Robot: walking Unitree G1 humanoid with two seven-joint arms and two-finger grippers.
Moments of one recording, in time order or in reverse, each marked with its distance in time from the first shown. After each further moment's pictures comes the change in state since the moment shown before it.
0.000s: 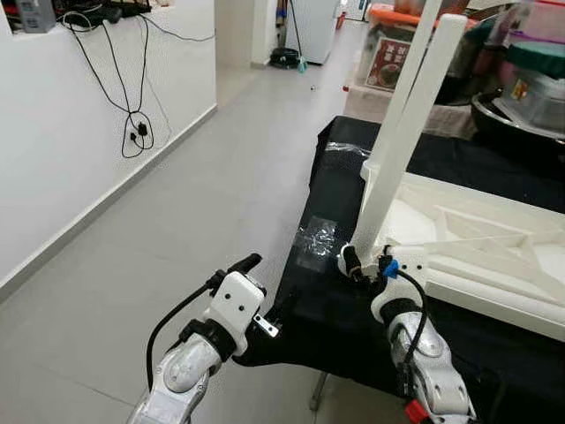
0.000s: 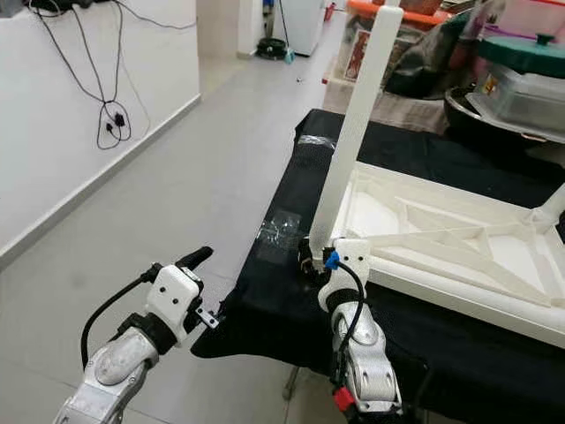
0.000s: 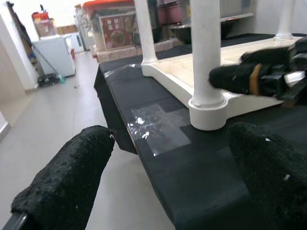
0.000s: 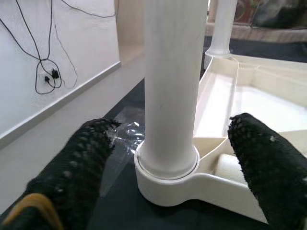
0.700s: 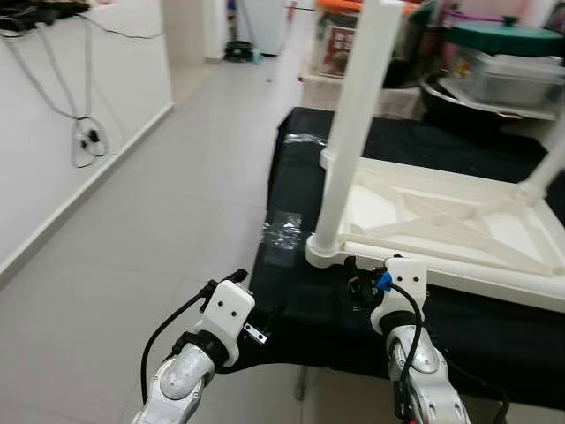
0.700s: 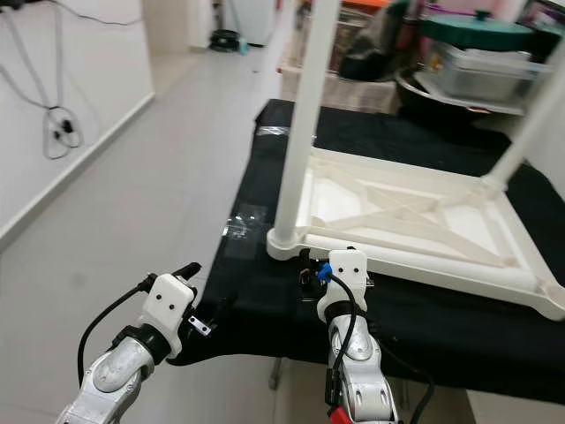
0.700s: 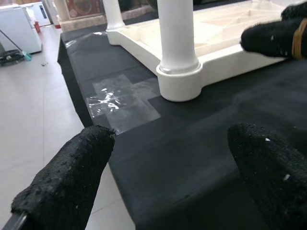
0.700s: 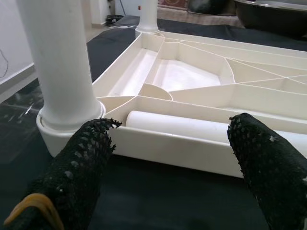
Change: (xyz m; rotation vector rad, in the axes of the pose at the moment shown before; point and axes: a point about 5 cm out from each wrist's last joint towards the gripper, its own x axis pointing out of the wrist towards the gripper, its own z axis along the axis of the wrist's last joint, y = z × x) left arm -0.007 0.004 -0.024 0.016 0.127 0.042; right arm -0.010 0.009 -0.011 -0.084 0.039 -0.067
